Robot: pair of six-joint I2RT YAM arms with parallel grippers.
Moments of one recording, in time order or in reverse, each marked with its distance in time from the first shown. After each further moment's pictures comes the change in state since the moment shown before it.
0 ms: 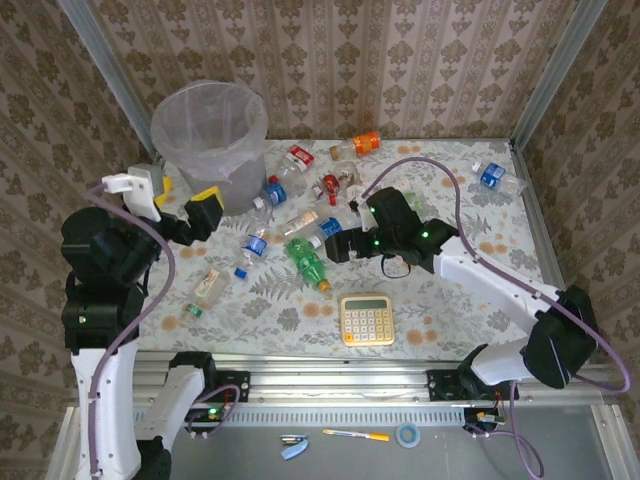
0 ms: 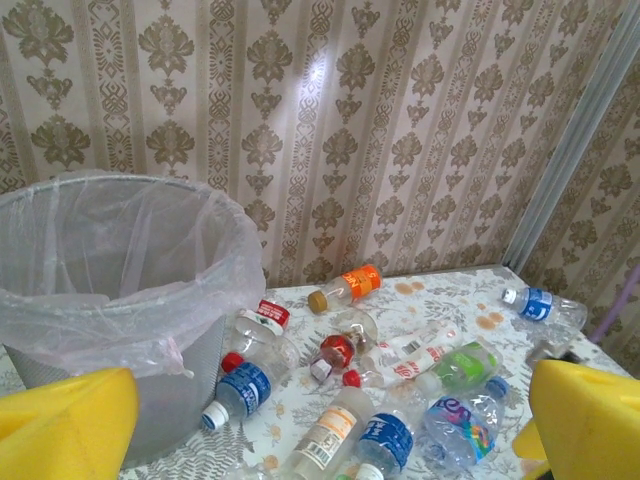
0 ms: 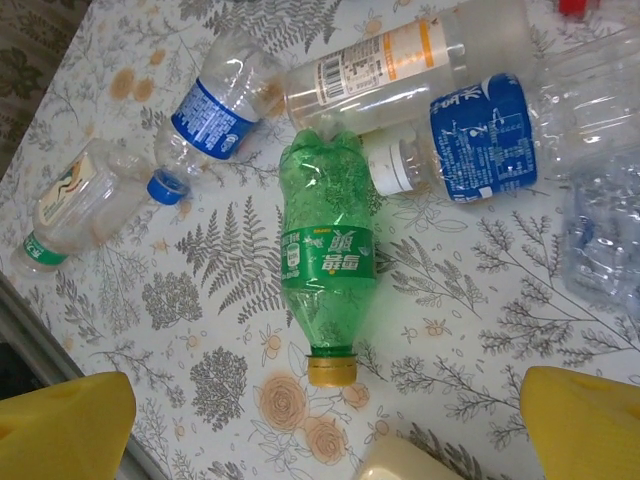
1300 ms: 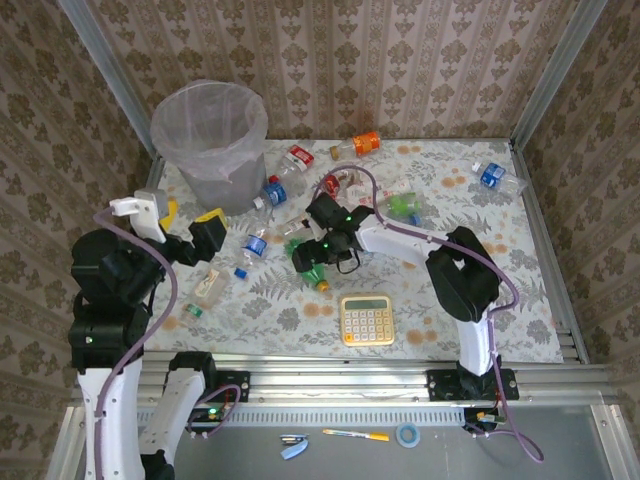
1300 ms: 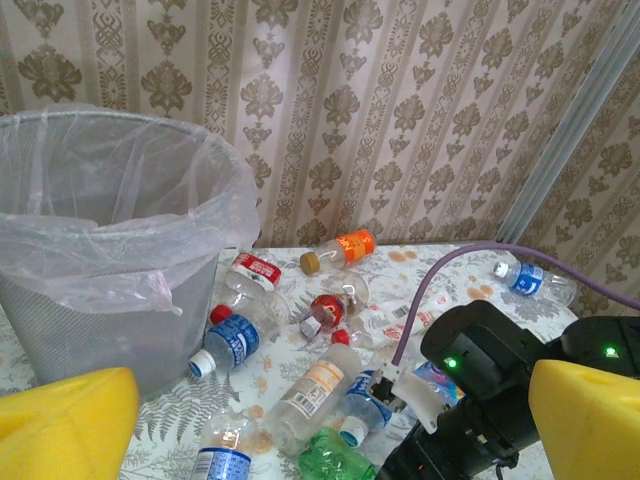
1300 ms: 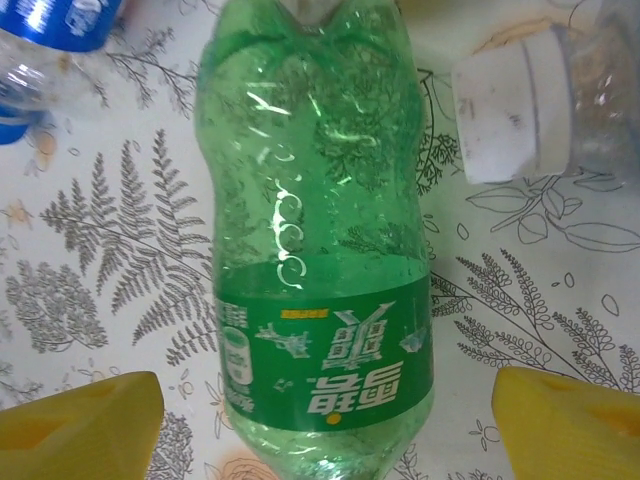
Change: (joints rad) left arm -0.001 -0.093 -0.116 -0.037 0.000 -0.036; right arm 0.104 0.539 0.319 -0.118 0.001 -0.004
